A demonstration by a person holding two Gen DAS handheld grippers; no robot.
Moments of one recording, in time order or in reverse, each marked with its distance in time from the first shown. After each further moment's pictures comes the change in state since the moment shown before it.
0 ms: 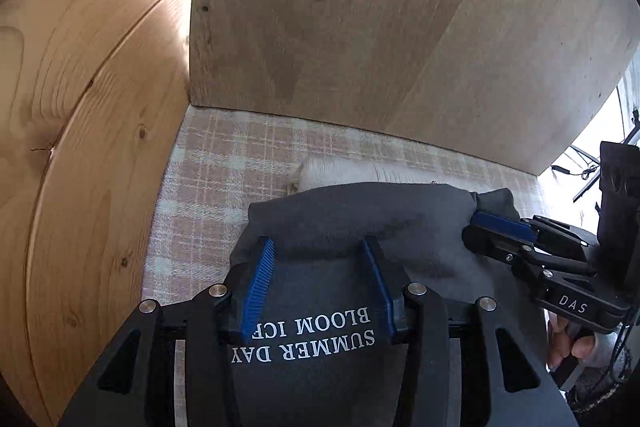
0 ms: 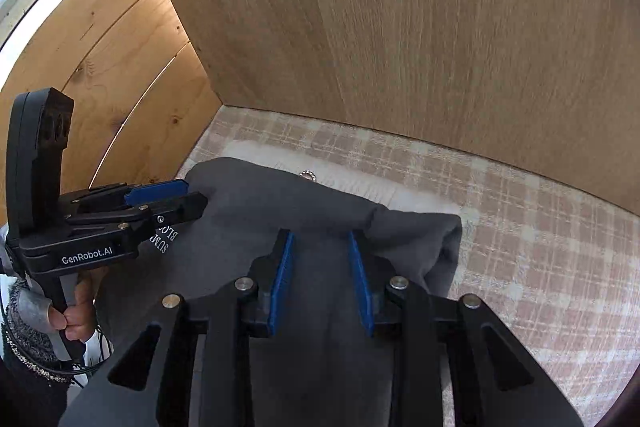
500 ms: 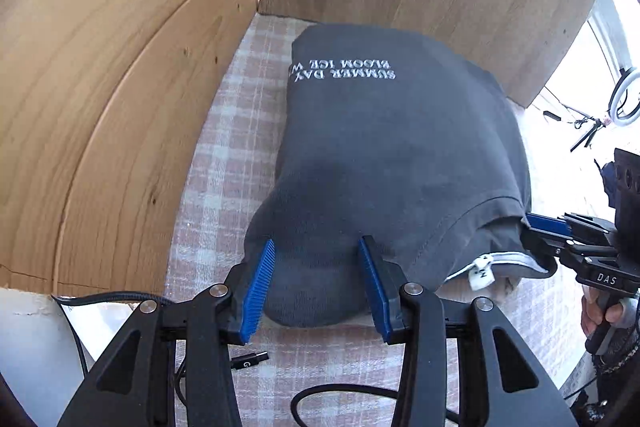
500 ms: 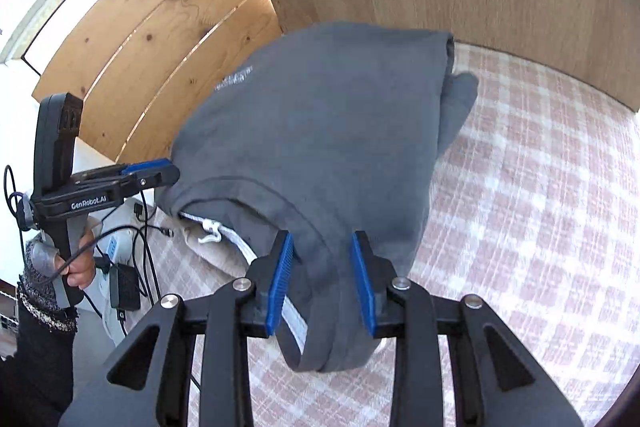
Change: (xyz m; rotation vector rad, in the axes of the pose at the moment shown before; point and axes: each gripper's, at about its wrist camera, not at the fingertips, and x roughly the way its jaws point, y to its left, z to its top) left arm -0.051 0.009 -0.137 0.011 0.036 0.074; right arm -0.072 0.017 -0.149 -0.035 0.081 0.044
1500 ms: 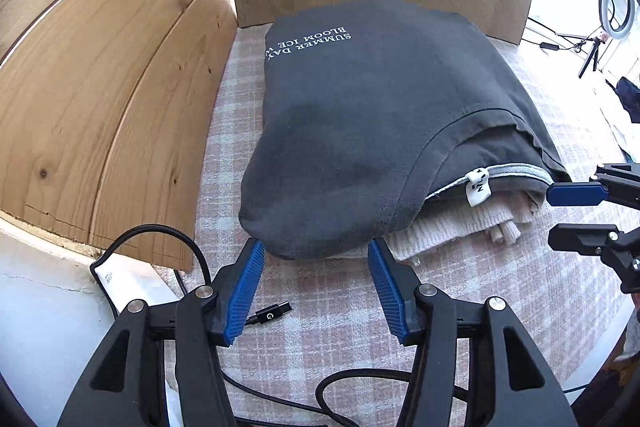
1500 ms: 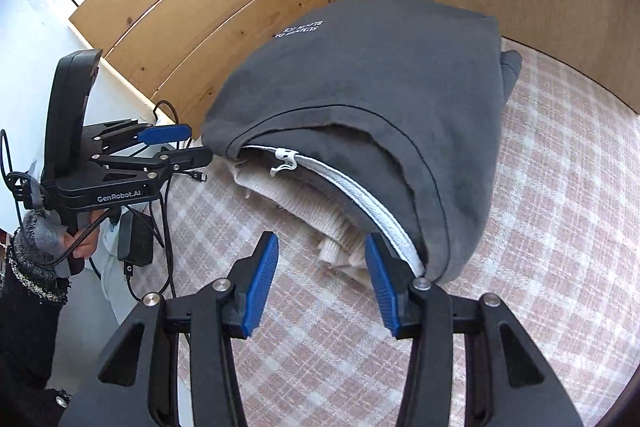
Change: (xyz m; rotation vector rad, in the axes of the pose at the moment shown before) left arm -0.022 -0.046 -0.032 0.242 -0.054 0.145; right arm -0.011 0.063 -0.041 -0.128 -0.019 0.036
